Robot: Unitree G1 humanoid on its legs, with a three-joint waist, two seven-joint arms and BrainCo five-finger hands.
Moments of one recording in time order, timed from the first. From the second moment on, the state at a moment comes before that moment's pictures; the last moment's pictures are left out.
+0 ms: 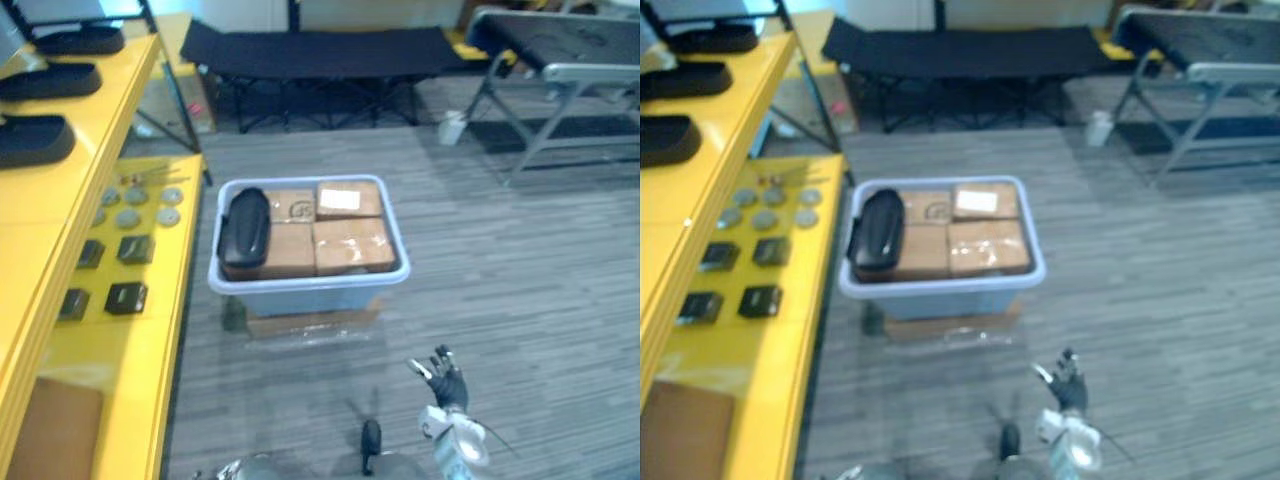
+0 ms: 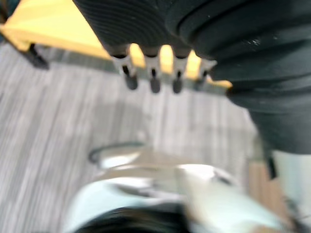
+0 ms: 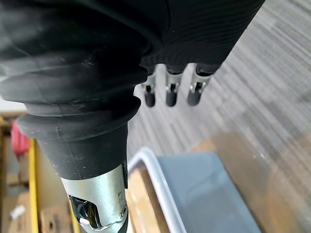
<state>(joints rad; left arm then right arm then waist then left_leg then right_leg) 0.24 0.11 0.08 1.04 -0.32 0.03 0.24 0.25 -0.08 0.07 0.37 0.44 -0.16 -0.19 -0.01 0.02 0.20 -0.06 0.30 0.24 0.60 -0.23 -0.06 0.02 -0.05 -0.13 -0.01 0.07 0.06</state>
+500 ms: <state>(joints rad) 0.30 0.07 0.11 0.99 -0.26 -0.10 0.33 0.25 -0.08 0.16 0.32 0.48 -0.16 -0.13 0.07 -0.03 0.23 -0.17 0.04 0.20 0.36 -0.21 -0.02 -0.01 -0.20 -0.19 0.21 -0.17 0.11</state>
